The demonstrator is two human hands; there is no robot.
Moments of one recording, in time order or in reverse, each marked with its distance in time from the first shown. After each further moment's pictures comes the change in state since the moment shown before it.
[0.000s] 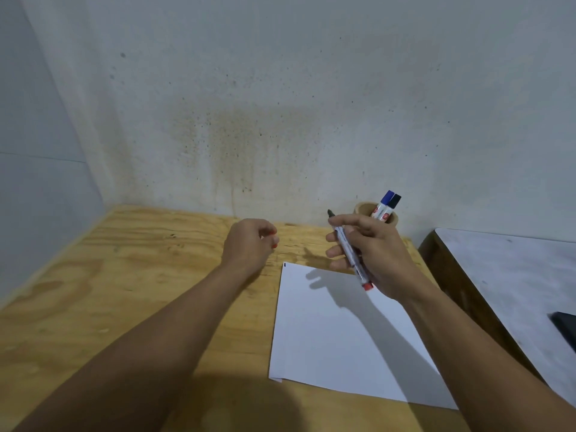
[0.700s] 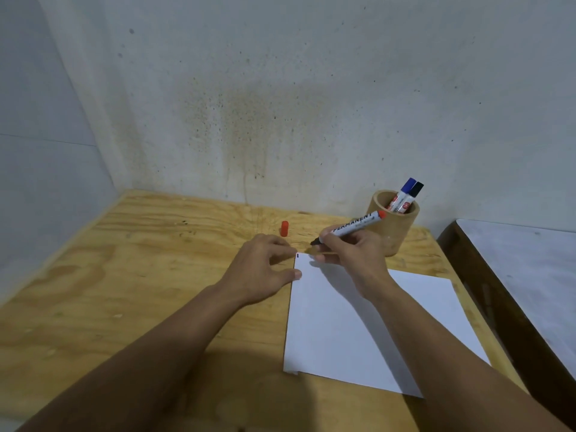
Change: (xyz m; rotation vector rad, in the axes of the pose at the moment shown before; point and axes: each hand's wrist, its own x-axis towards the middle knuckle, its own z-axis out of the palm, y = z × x) left_hand -0.041 -0.026 -0.012 0.200 -0.278 0.260; right_hand 0.023 0.055 0.038 0.048 0.152 0.006
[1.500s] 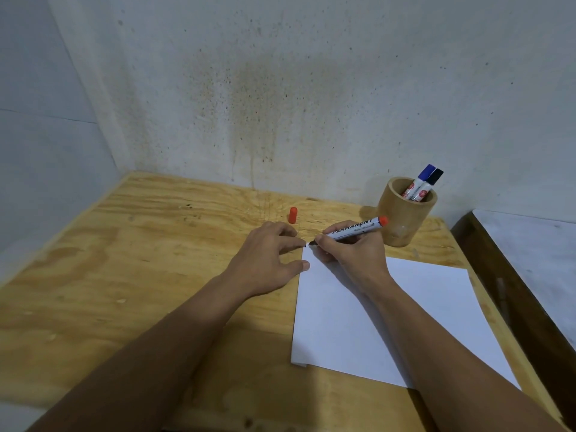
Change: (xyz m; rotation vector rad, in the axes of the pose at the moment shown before) left_hand -0.002 -0.009 0.005 0.120 -0.032 0.064; right_hand -0.004 0.019 0.012 0.044 -0.057 -0.047
